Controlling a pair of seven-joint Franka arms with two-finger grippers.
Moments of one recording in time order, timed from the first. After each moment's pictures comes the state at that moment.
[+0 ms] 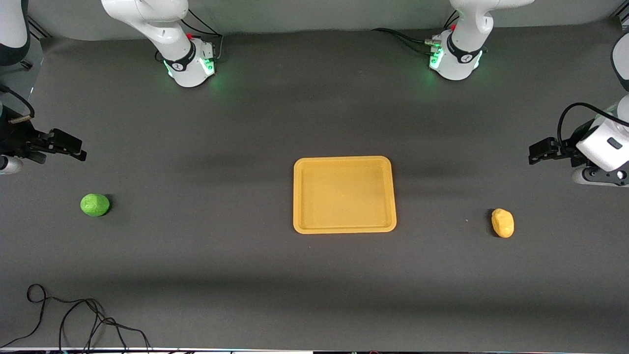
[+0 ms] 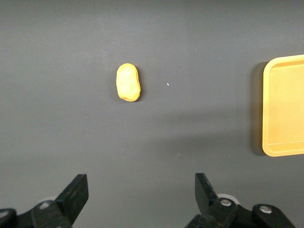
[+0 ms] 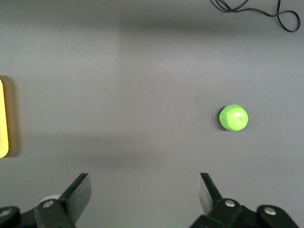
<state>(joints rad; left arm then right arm) 0.04 0.05 -0.03 -1.73 0.01 1.72 0.09 -0.06 0.02 0.00 -1.63 0.00 1.65 -0.08</state>
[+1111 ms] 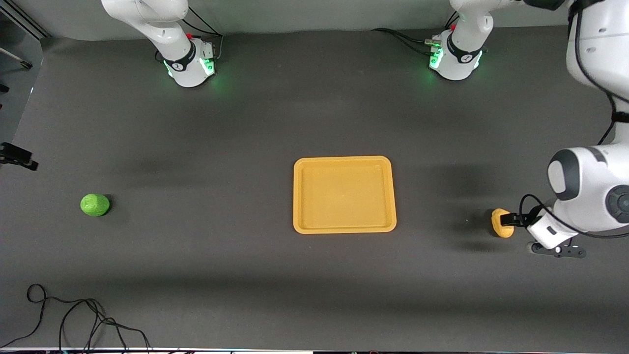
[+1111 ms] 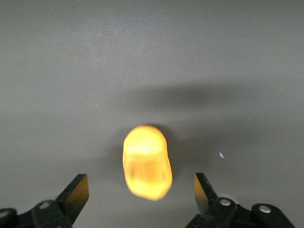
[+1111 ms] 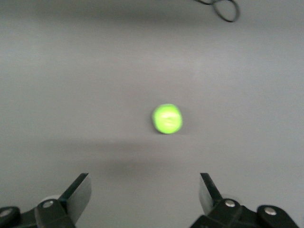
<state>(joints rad) 0.10 0.59 -0.02 -1.66 0.03 2.19 0.17 -0.08 0.07 -0.34 -1.77 0.00 1.87 -0.44</state>
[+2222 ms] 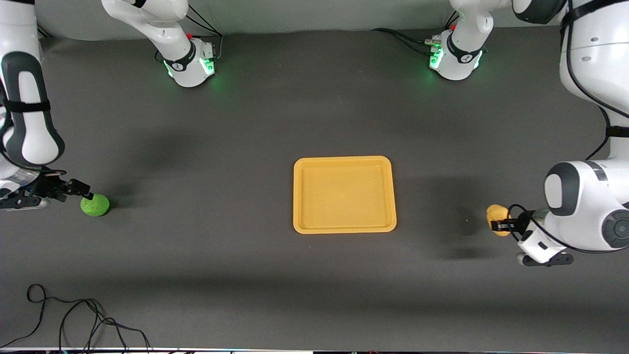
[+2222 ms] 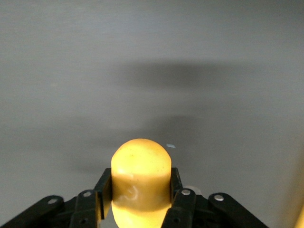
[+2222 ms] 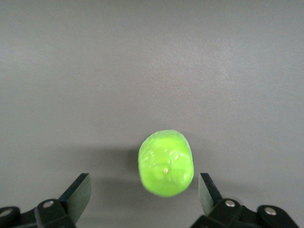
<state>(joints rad) 0.05 0.64 -0.08 -1.45 -0.03 1.88 -0.06 -0.07 0.39 -0.39 -2.06 0.39 2.48 -0.75</state>
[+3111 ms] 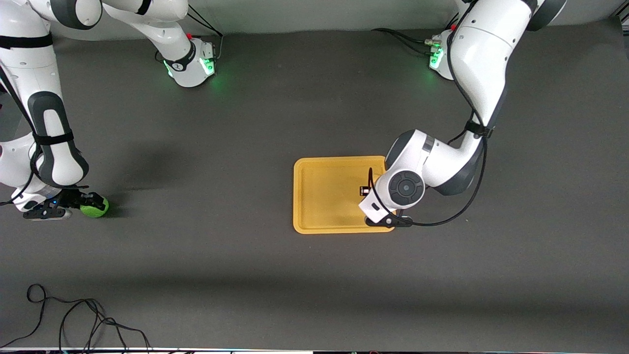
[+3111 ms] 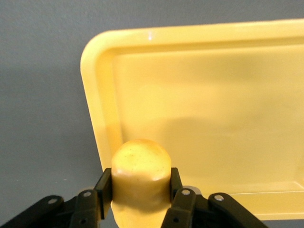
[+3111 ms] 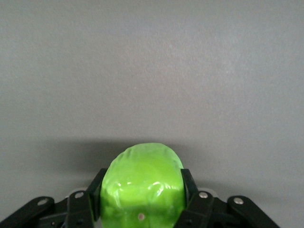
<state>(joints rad) -0.36 0.68 -0.19 -1.50 -0.02 1.92 -0.49 -0.07 0.55 -0.38 -2.01 0.47 2.58 -0.80</state>
